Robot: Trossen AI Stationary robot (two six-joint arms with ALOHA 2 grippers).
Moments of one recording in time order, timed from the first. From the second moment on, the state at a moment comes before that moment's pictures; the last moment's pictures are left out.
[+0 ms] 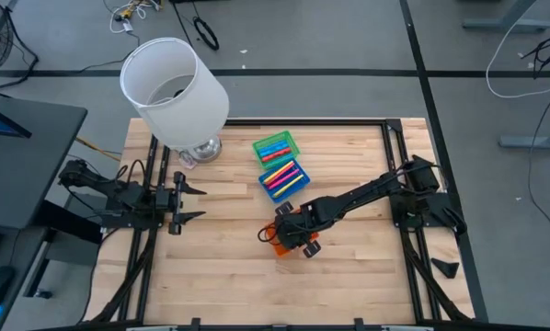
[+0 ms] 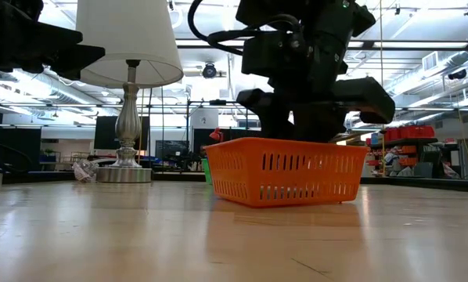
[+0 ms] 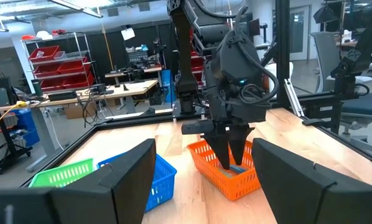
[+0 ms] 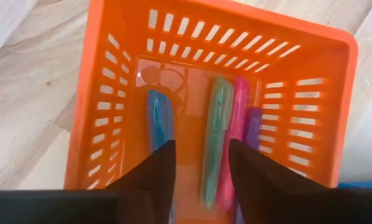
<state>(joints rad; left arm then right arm) -0.42 0.01 0.01 0.10 -0.43 0.14 0.24 1.94 1.29 -0.53 0.03 -0.43</state>
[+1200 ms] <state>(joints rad) -0.42 0.01 0.01 0.10 -0.43 0.14 0.04 1.51 1.29 -0.26 0.14 0.15</state>
